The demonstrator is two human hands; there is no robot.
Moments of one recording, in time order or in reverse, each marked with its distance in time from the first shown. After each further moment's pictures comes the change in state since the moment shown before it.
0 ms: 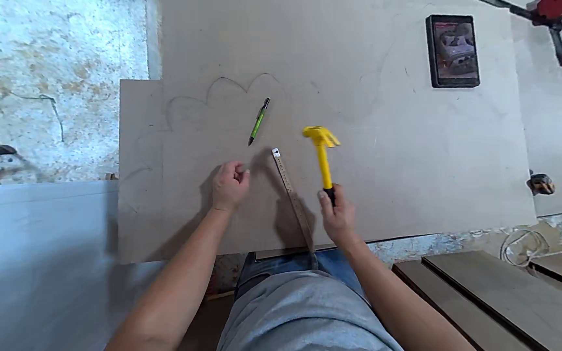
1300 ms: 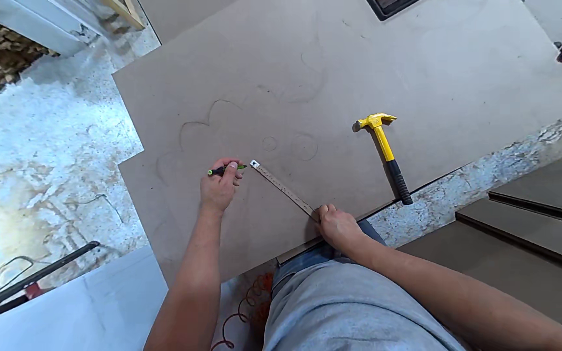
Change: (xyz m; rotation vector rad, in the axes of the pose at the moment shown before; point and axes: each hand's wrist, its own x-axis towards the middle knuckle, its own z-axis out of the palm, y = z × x) left_hand 0.055 0.094 -0.037 -0.335 -0.305 0.095; right_hand -0.047 0.029 0.015 -0.456 -0.576 0.271
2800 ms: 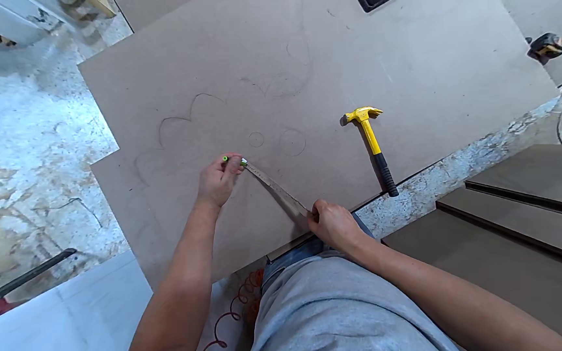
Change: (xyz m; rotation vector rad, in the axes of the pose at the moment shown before) left_hand 0.009 -0.006 0.020 0.127 -0.192 0.122; right_hand -0.027 0.004 -0.024 0.217 0.073 0.067
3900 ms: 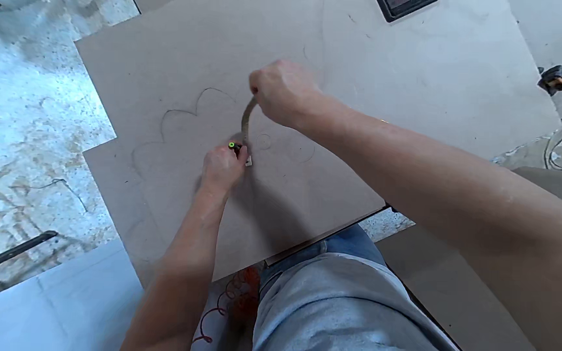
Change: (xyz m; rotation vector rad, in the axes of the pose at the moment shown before) left_hand 0.046 0.034 -0.006 0.512 0.004 -0.223; right_hand 0.123 -0.181 -0.224 -0.340 0.352 -0.534
